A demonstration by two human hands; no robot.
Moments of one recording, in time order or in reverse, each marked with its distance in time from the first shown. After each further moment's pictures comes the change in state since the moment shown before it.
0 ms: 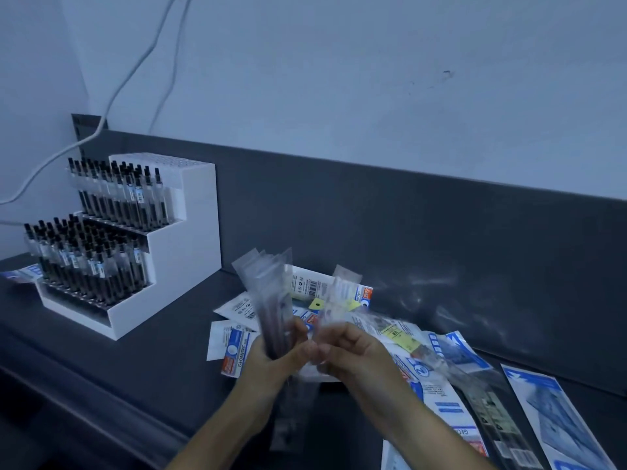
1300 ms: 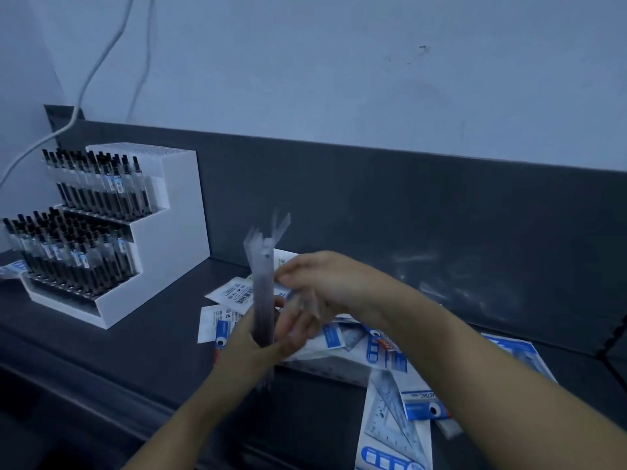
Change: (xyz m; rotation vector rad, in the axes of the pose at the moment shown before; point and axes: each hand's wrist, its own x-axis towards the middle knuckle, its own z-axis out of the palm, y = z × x) left_hand -0.015 0.021 0.001 0.440 -0.046 -0.003; right_hand 0.009 -0.095 0.034 -0.612 -0.318 0.252
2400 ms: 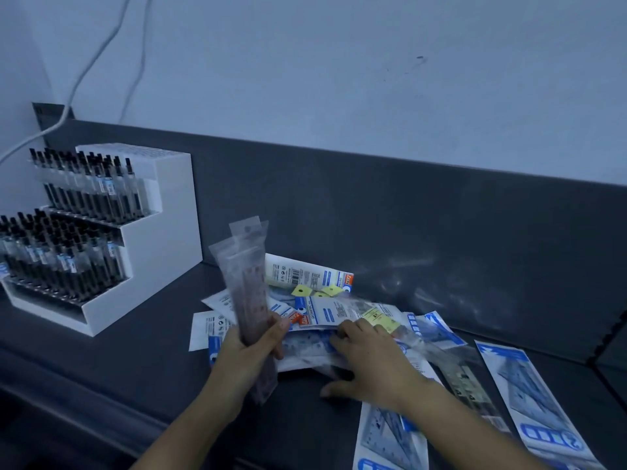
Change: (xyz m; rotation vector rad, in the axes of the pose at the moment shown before) left_hand 0.011 -0.018 0.002 -0.202 0.207 -0.154; right_hand 0.012 0.145 -0.017 -1.281 0.401 -0.182
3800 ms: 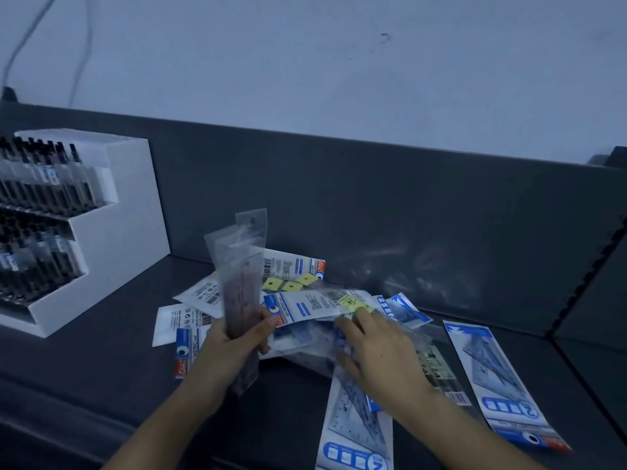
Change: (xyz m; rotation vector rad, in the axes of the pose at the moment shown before) left_hand -0.002 -0.003 0.020 -0.033 -0.147 -0.089; right_hand -0.043 0.019 0.001 -0.120 0.344 0.118
